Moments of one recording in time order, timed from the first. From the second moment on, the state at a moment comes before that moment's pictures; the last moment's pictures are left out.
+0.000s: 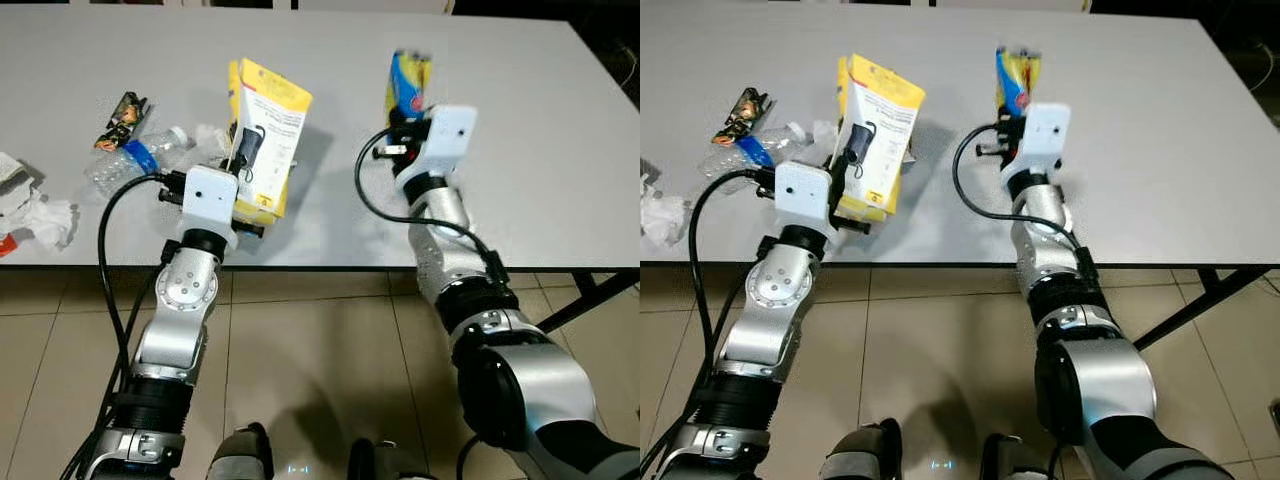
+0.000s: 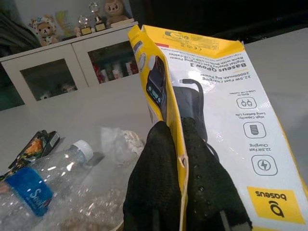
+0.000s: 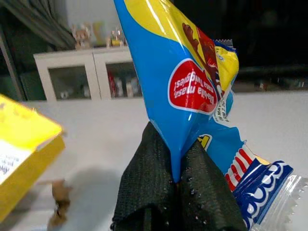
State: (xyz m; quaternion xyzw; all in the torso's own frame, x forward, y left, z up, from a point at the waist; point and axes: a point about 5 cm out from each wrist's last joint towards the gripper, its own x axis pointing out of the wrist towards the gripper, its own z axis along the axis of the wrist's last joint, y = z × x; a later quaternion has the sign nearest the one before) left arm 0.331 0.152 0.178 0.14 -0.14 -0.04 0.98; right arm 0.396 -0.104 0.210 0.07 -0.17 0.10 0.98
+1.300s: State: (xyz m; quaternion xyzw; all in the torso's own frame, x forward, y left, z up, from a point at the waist) left arm 0.320 0.146 0.143 0.11 -0.11 -0.04 0.99; right arm 0.343 -0.144 0.139 0.09 -0.11 0.04 0.99
